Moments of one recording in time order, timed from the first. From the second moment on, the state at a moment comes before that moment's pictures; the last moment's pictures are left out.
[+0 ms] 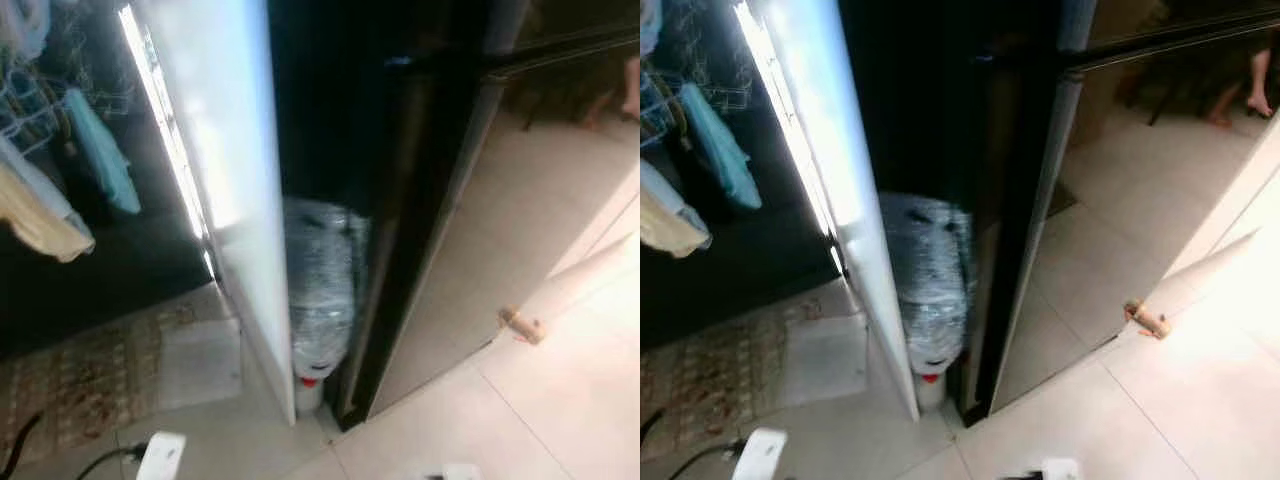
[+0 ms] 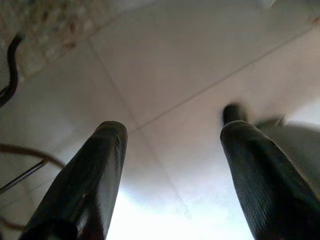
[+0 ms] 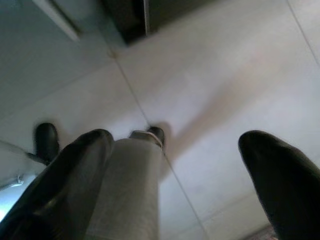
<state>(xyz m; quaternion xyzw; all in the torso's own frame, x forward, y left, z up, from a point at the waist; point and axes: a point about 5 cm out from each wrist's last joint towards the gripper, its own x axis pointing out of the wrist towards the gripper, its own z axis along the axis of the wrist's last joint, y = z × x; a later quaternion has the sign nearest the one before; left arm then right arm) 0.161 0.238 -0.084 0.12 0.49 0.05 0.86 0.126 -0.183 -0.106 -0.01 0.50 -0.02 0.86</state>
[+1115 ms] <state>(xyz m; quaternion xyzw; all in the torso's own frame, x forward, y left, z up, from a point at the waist) 0.167 0.235 -0.082 0.12 0.48 0.04 0.87 0.126 -0.185 -0.106 -0.01 0.51 -0.02 0.86</state>
